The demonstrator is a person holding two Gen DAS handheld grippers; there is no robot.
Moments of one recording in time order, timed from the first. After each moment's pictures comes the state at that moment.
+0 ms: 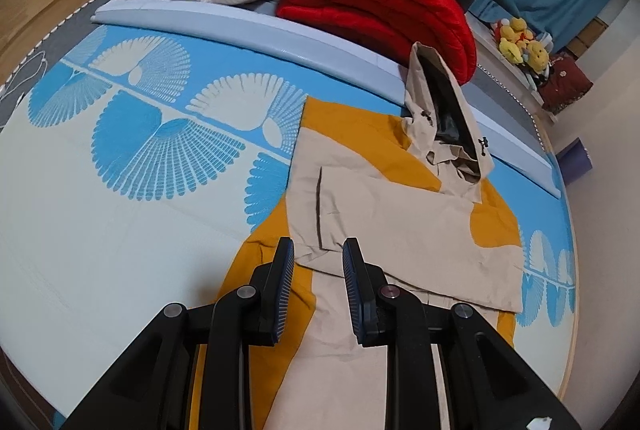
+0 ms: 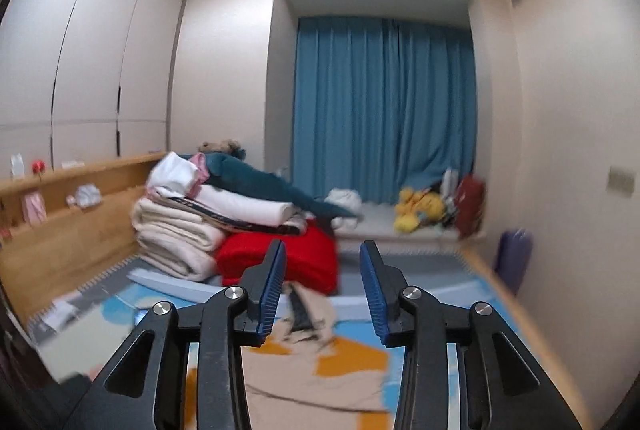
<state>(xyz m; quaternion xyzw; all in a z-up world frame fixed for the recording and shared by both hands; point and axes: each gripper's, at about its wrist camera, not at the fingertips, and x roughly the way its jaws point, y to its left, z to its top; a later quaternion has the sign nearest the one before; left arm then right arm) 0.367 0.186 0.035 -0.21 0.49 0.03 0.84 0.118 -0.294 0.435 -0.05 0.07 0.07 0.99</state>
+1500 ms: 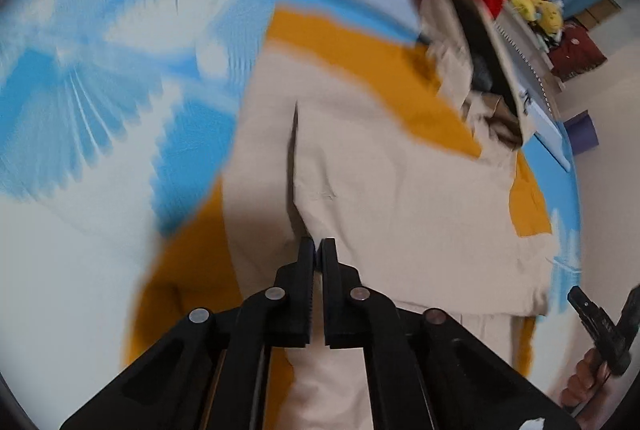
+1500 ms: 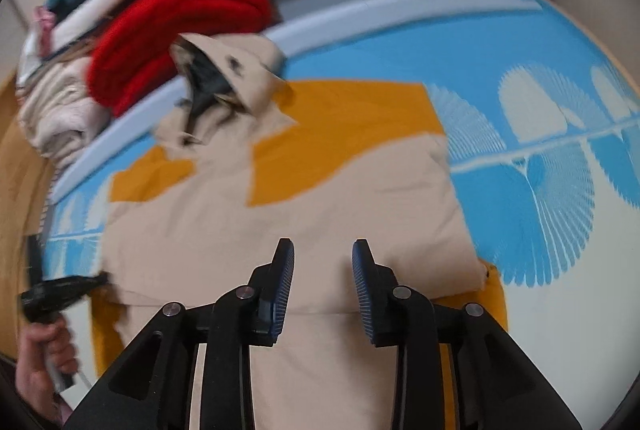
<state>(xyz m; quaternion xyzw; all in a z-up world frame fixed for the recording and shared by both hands) 0.451 0.160 -0.090 -0.21 0.55 -0.01 0.81 0.496 -0.335 -0.061 0.13 0.50 0.02 0.86</state>
